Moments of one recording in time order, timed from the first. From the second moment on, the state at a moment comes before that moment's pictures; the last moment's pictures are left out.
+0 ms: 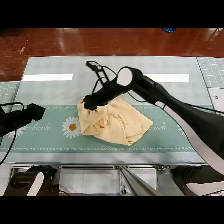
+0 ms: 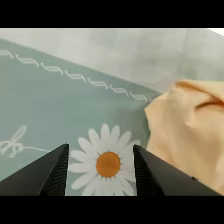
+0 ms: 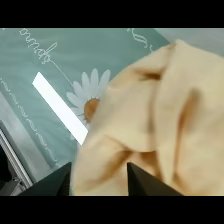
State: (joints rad) left arm 0.07 -0.47 0.60 1.36 -1.03 -1.80; right arm 0.67 -1.66 1.53 -0.88 1.03 1.44
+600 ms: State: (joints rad) left arm 0.07 -0.72 0.44 0.84 -1.04 -1.54; right arm -0.14 -1.27 1.15 -1.00 1.16 1.36
